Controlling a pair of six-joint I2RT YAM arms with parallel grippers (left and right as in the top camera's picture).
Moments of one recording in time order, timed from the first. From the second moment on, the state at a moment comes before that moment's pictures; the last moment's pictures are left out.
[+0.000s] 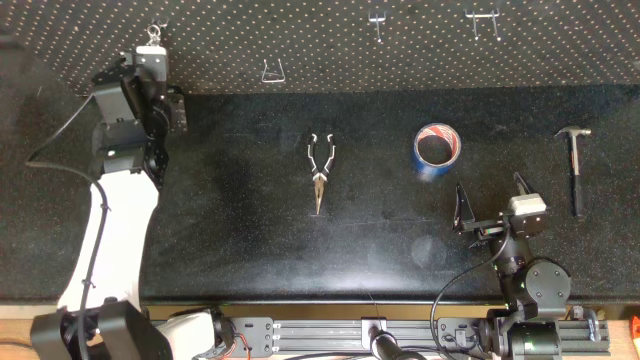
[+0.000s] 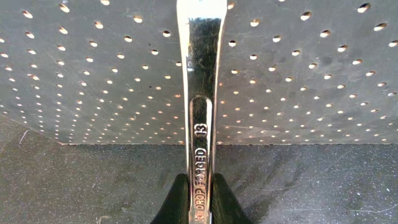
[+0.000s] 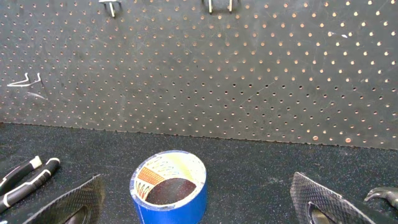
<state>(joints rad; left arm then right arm) 0.18 1.43 1.00 -0.21 -0.04 0.21 0.00 0.01 0.01 -0.06 -0.18 0.02</state>
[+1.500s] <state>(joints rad) -0.49 1.80 1.48 -1.16 0.01 -0.55 0.00 0.01 0.01 -0.06 -0.17 0.02</state>
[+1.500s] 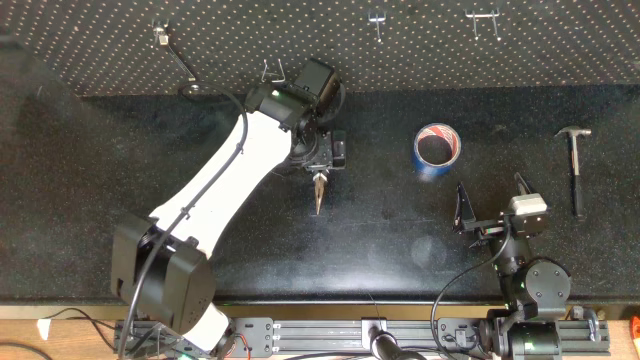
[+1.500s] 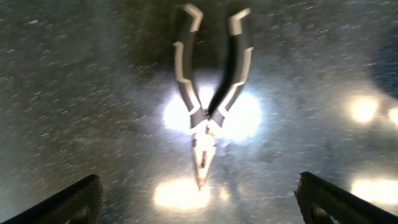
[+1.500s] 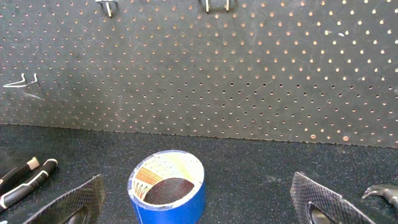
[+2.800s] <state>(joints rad) -0.45 1.90 1.37 -0.84 -0.04 -0.52 0.00 0.01 0.01 -0.06 -0.17 0.03</state>
